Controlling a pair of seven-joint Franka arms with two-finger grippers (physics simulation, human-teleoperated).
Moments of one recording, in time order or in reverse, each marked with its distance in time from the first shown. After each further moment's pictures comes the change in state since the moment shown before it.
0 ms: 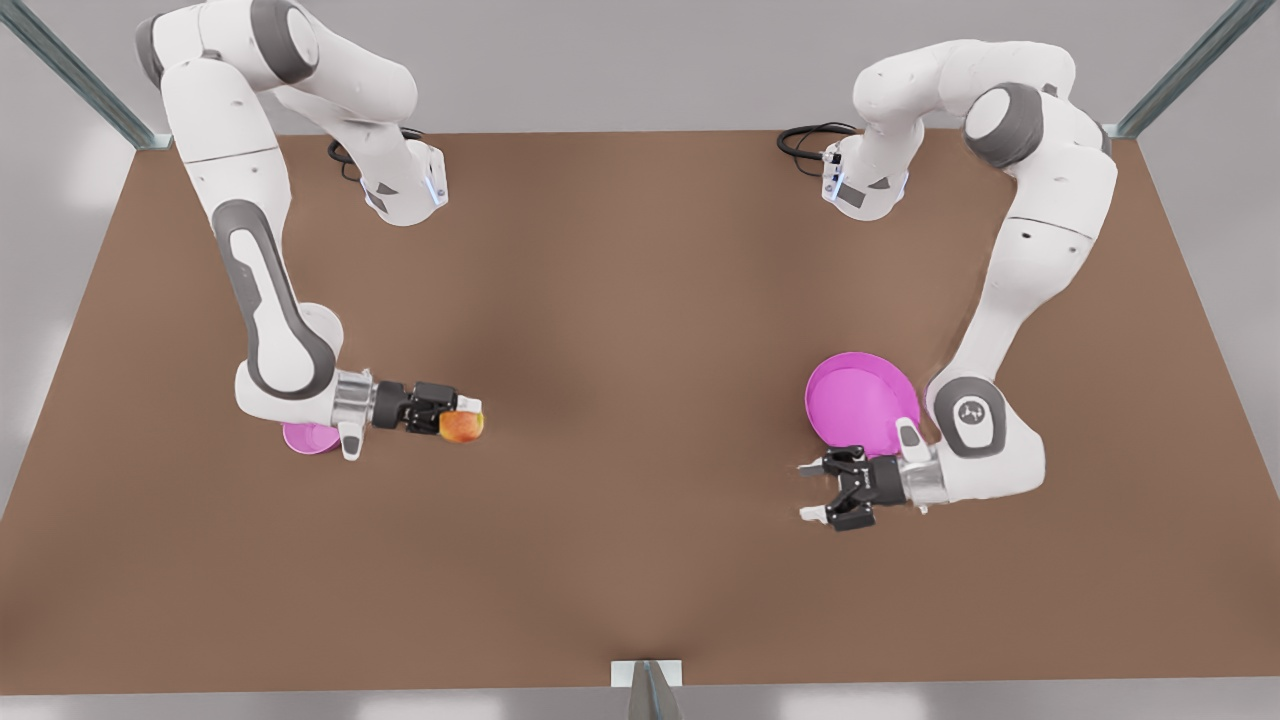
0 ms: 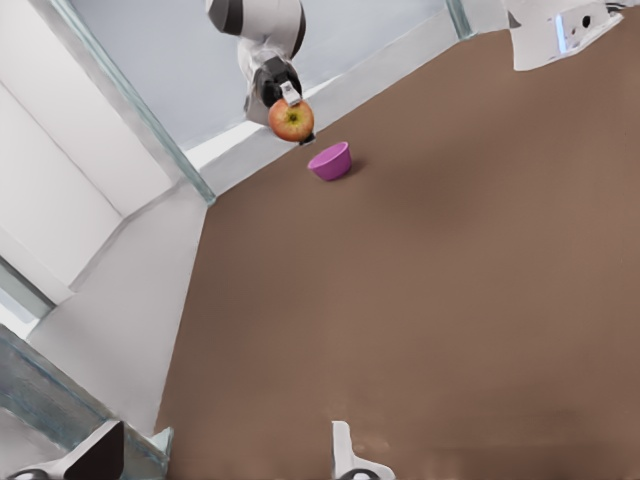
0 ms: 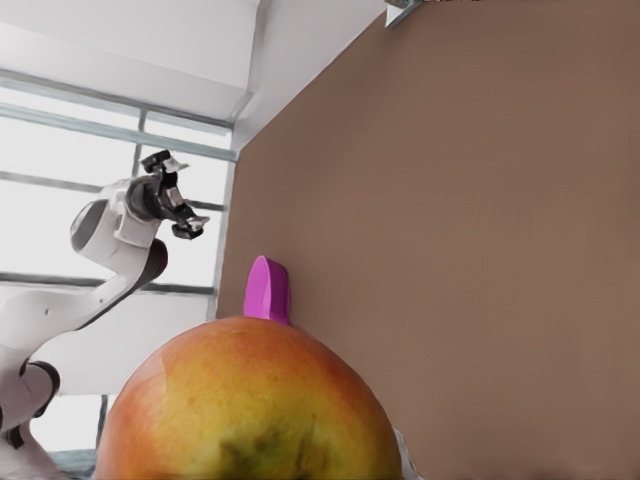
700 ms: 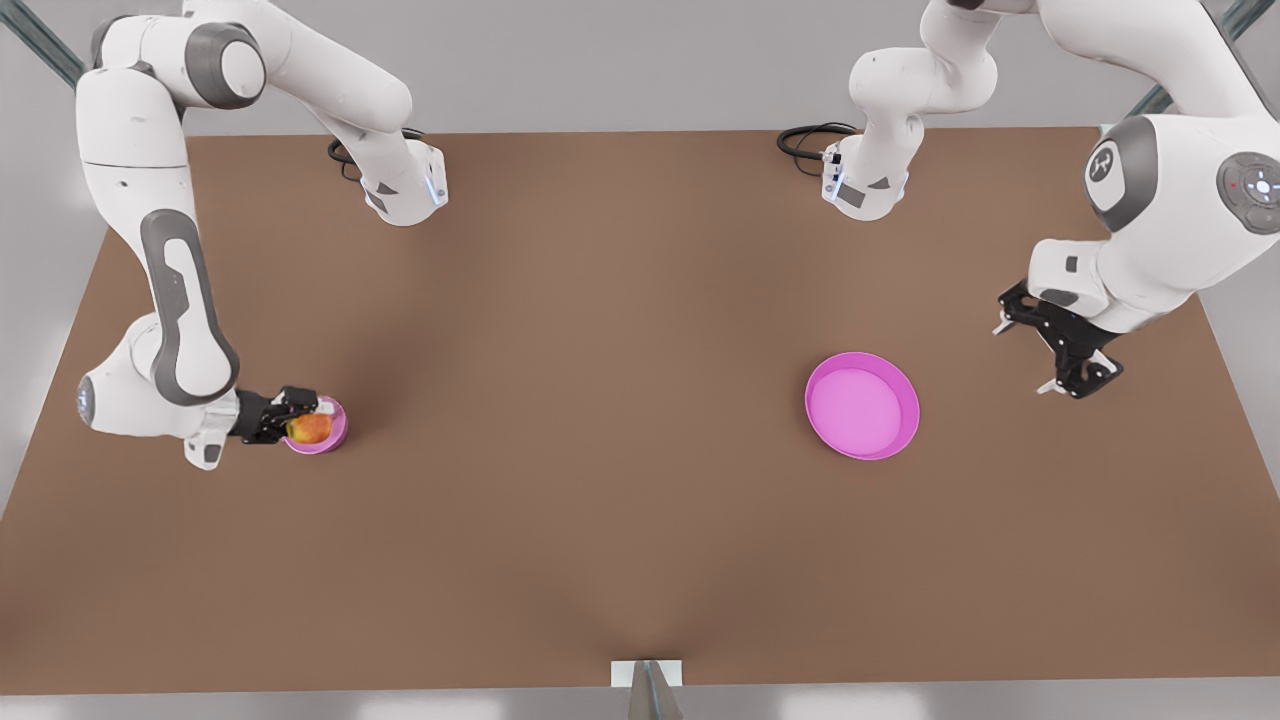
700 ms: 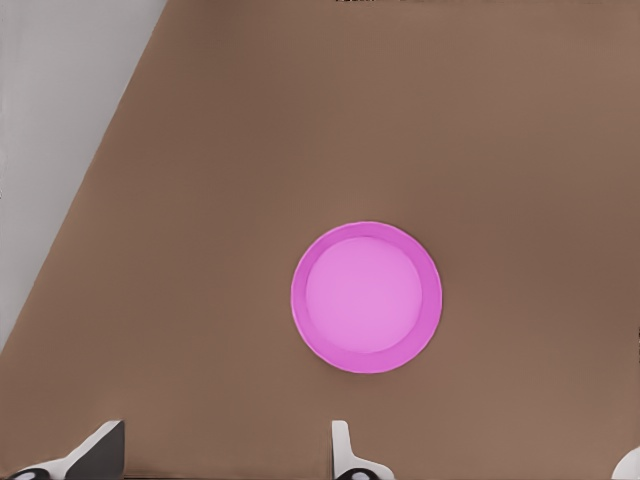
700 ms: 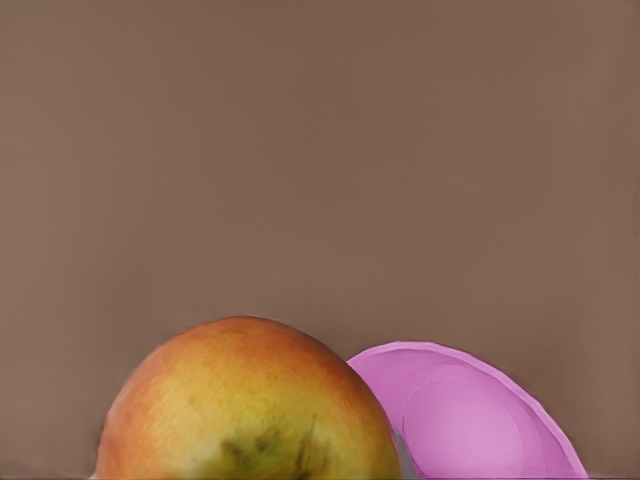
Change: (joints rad) left arm -0.436 -0.651 0.587 -0.019 0.684 -0.486 -1.451; right arm -0.299 0.098 -0.023 0.148 -0.859 -0.015 -0.035
